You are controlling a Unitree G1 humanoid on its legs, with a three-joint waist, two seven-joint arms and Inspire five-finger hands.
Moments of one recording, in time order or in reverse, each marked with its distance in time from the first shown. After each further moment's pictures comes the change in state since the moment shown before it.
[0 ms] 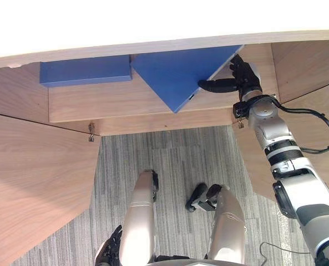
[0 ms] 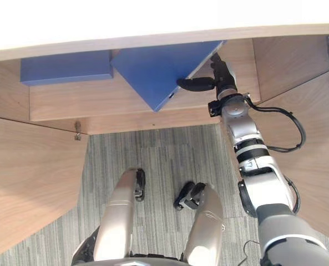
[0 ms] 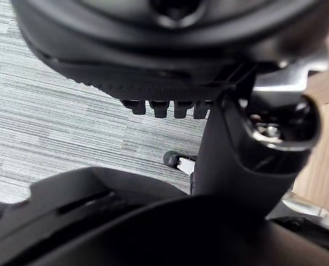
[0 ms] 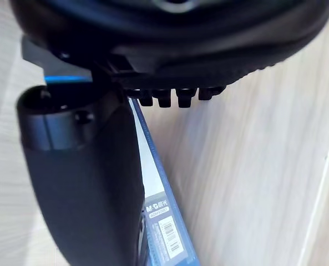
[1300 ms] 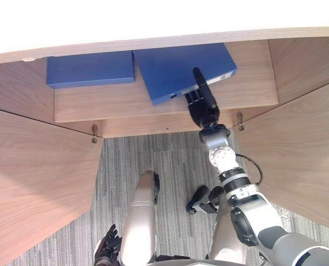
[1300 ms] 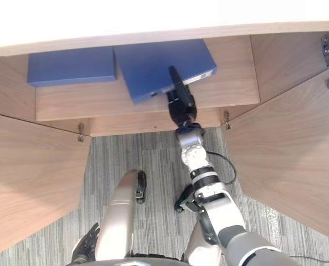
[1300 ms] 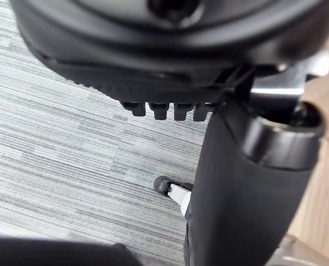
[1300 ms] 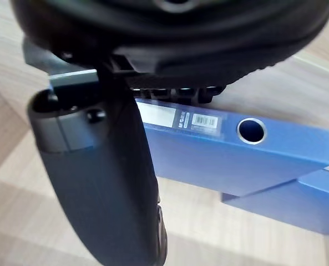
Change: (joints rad) left arm -0.139 -0.108 0.181 0.158 0.107 0.012 0.092; right arm 0.220 0.485 -0.048 -0.147 1.078 -0.239 -0.072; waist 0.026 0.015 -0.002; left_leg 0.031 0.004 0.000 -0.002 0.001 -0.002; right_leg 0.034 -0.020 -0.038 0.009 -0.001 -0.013
